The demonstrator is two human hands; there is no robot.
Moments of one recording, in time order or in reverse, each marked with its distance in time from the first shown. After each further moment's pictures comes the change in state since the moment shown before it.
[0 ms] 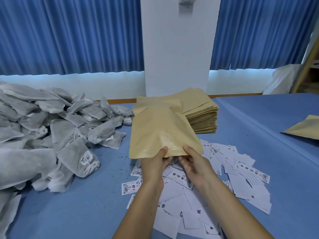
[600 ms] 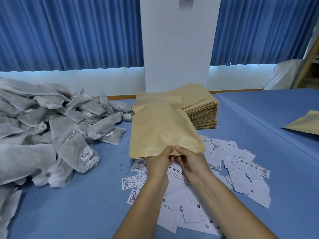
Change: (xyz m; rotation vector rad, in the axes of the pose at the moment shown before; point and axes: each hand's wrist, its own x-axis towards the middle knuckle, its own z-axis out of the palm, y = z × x) left_hand 0.001 -0.014 0.002 0.128 -0.026 0.002; right_hand -0.007 0.007 0.007 -0.199 -0.030 -0.020
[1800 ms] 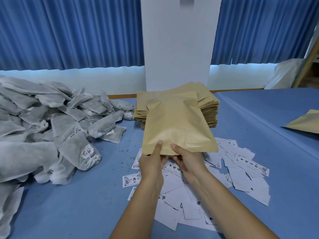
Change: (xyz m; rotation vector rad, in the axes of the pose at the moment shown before) left_hand -0.001 0.009 -0.014 -0.126 0.134 -0.012; right_hand -0.001 0.009 0.005 -0.028 -0.071 -0.093
